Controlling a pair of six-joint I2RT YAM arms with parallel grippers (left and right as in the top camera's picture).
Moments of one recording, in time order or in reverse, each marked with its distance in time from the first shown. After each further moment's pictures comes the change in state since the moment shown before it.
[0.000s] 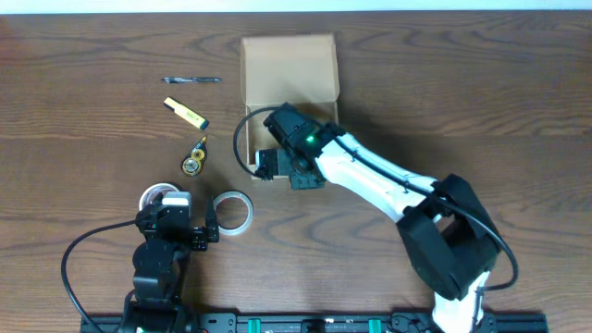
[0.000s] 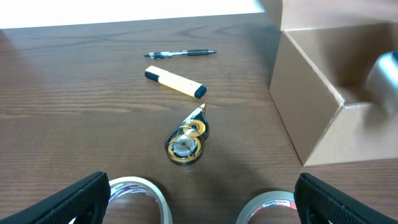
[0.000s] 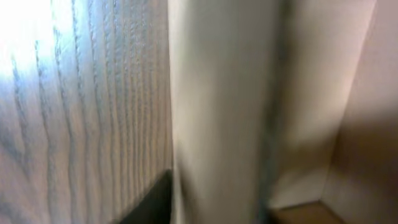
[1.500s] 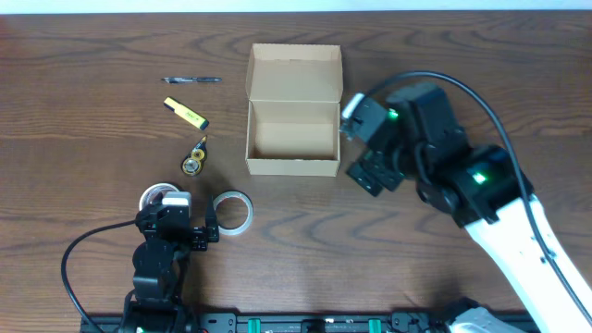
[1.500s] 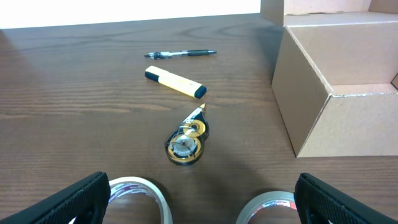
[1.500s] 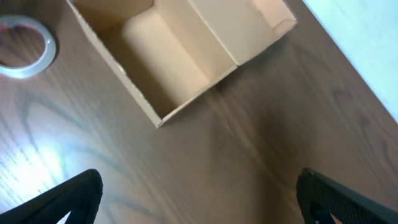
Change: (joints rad) left arm 0.000 0.000 0.000 0.000 0.000 0.000; right arm -0.254 -0.755 -0.119 -0.200 -0.120 0.465
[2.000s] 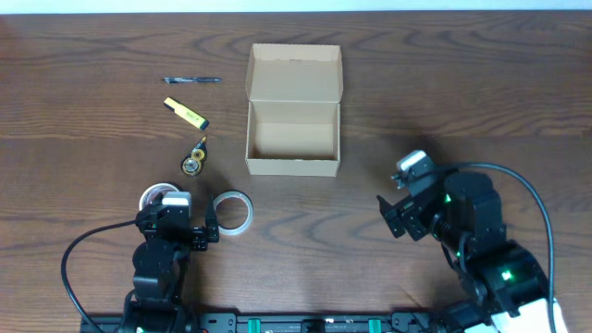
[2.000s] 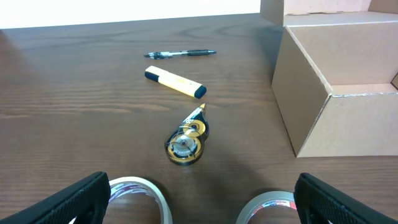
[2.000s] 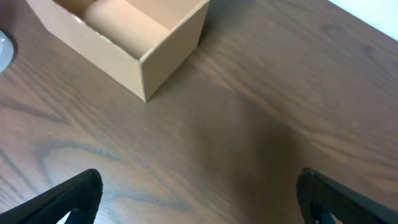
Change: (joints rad) left arm 0.000 0.000 0.000 0.000 0.000 0.000; right arm -0.146 -0.489 -0.630 0.314 -0.036 0.146
